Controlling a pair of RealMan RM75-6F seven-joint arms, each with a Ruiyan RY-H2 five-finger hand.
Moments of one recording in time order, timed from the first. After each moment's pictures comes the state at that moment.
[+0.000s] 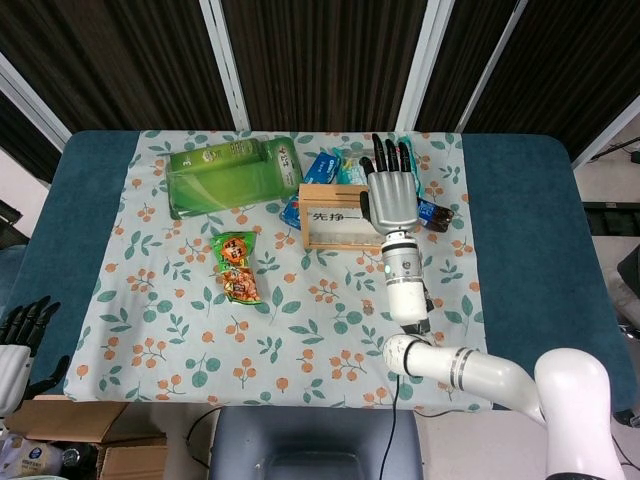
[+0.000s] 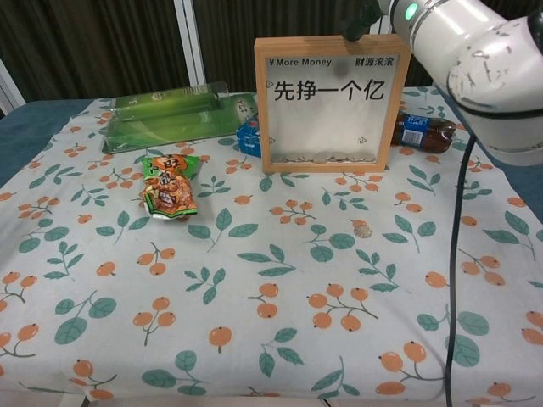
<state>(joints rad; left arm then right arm) -0.09 -1.19 0.00 -1.32 1.58 1.53 -0.25 1.03 -1.70 0.48 -1.26 -0.76 1.24 -0.76</state>
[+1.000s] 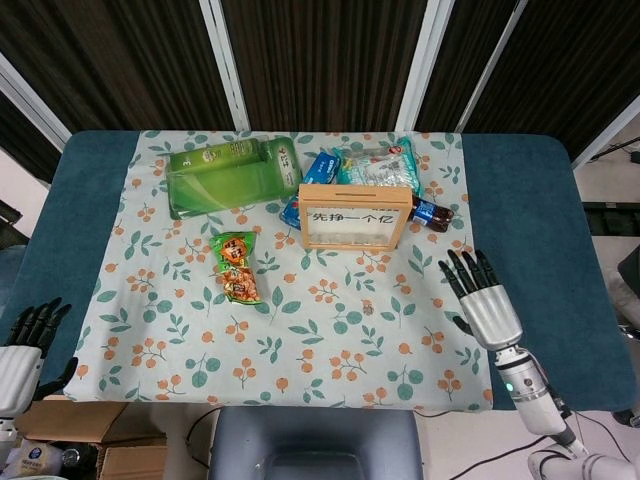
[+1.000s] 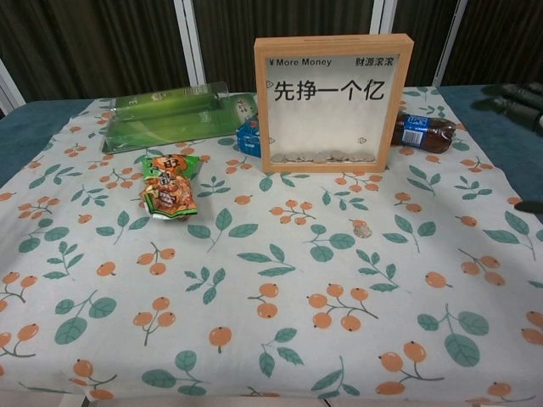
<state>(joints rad) -0.10 -1.21 0.01 -1.32 1.60 1.53 -0.23 0.44 -1.54 -0.09 -1.14 -1.45 1.49 -0.27</state>
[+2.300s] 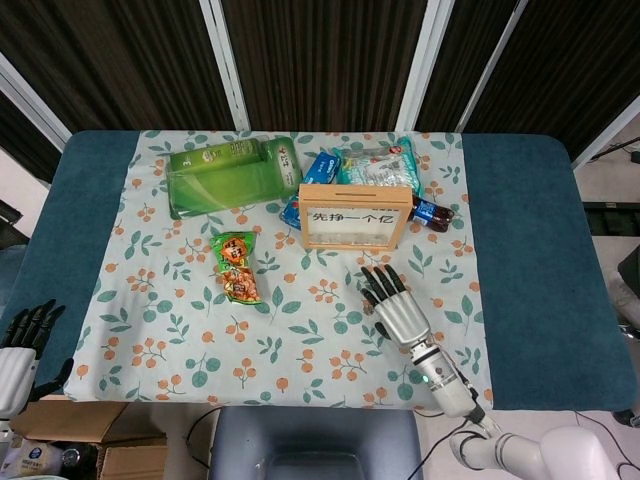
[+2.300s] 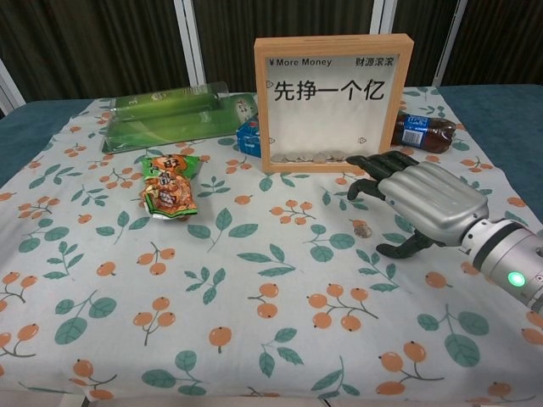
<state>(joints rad) -0.09 -1.22 0.01 -1.28 1.58 1.52 -0.26 0.56 -1.91 0.04 -0.88 -1.52 1.23 -0.26</state>
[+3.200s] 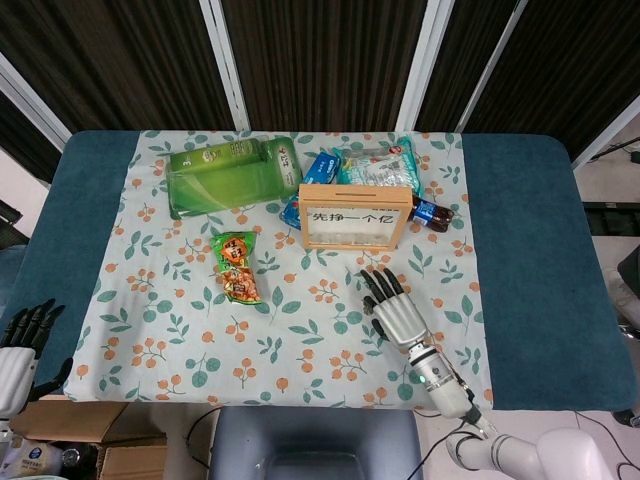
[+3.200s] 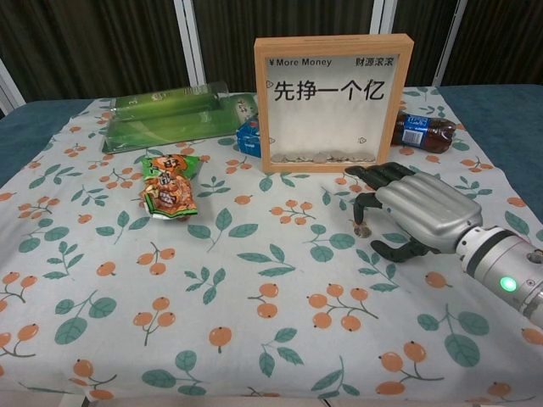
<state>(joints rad) -0.09 -1.22 0.00 -1.29 1.58 1.52 -0.26 0.55 -1.93 0.06 -0.87 -1.51 1.18 -0.24</state>
